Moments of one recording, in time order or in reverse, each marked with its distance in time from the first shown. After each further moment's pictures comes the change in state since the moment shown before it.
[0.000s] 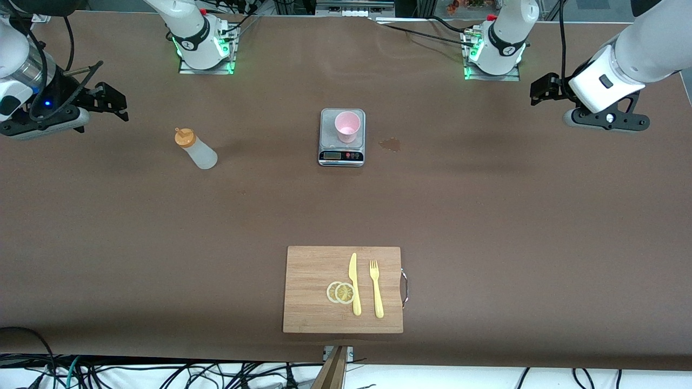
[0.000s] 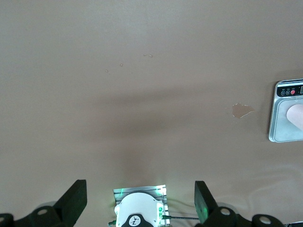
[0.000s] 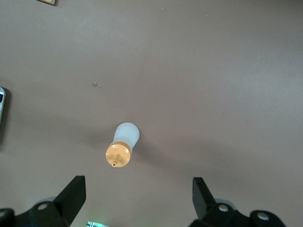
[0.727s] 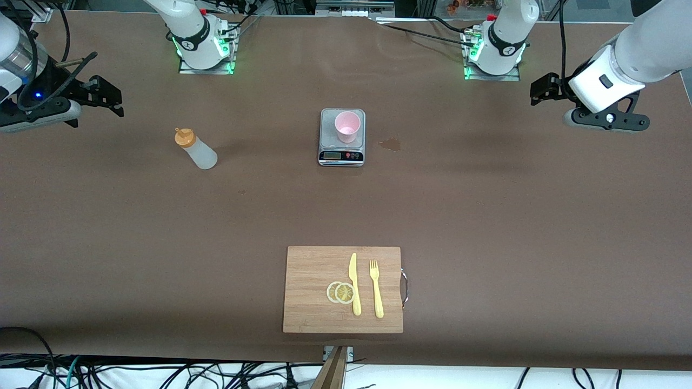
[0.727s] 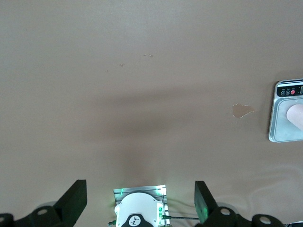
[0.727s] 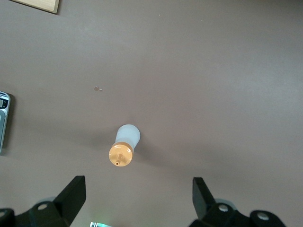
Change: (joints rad) left arm 0.000 0.000 0.000 0.000 0.000 0.000 0.000; right arm 0.003 -0.007 -0.002 0.035 0.000 -0.025 0.011
